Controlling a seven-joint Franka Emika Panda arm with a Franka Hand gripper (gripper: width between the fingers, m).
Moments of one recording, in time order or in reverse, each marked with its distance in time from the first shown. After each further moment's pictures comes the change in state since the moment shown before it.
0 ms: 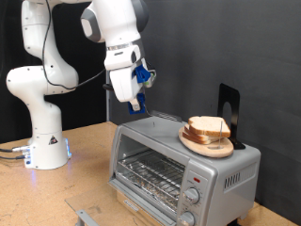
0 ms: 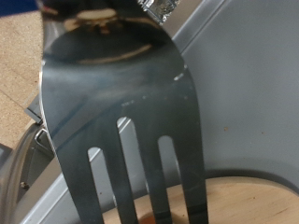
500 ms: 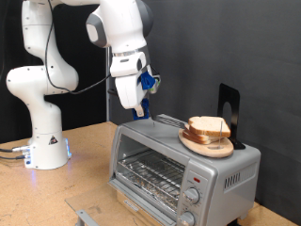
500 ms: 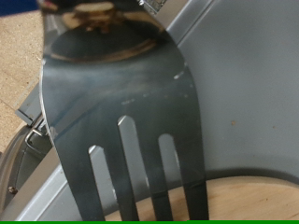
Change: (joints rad) arm 0.000 0.045 0.017 0.016 -0.012 0.011 0.027
